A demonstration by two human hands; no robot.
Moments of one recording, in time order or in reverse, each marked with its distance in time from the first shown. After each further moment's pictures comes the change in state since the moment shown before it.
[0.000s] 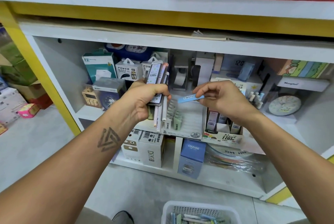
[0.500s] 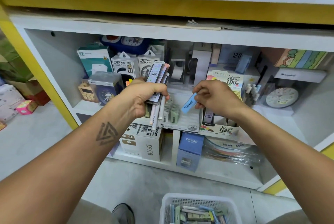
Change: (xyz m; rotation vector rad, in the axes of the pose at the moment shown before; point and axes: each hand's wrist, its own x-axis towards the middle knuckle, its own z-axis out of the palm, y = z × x) left_hand 0.001 -0.011 0.001 0.109 -0.041 -0.042; right_hand -0.001 0.013 0.008 -0.284 0.025 0.129
